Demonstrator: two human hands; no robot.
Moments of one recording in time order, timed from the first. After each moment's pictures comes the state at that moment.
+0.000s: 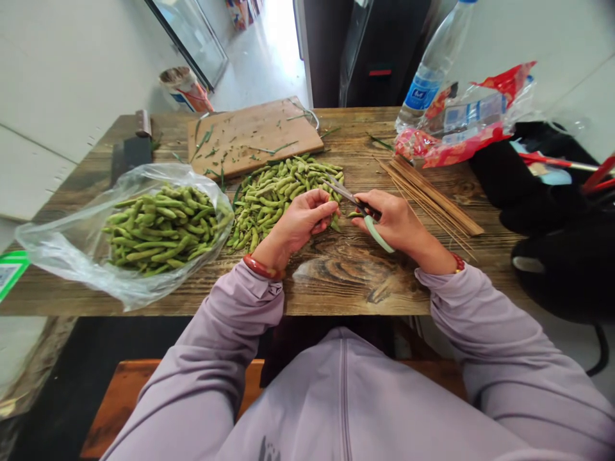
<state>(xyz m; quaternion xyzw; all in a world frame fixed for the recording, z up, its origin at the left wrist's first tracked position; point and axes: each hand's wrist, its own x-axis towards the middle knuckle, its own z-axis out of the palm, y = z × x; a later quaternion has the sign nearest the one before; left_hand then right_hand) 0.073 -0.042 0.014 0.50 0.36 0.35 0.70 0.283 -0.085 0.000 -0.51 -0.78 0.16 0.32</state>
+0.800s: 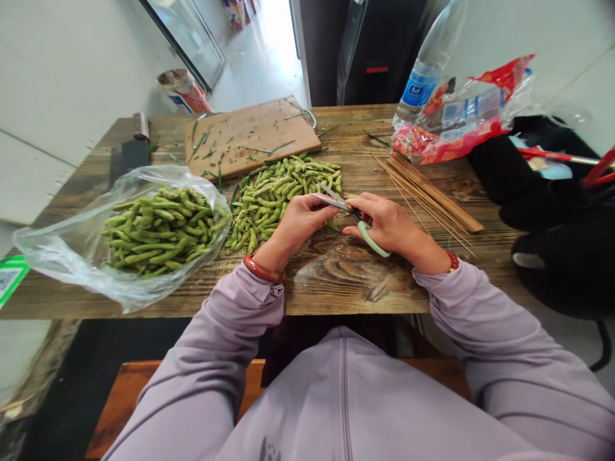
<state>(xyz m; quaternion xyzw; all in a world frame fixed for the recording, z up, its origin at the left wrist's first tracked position) 0.079 -0.048 0.016 0.59 0.40 0.38 0.59 0.281 -0.085 -0.003 -0.50 -0.82 0.15 0.26</state>
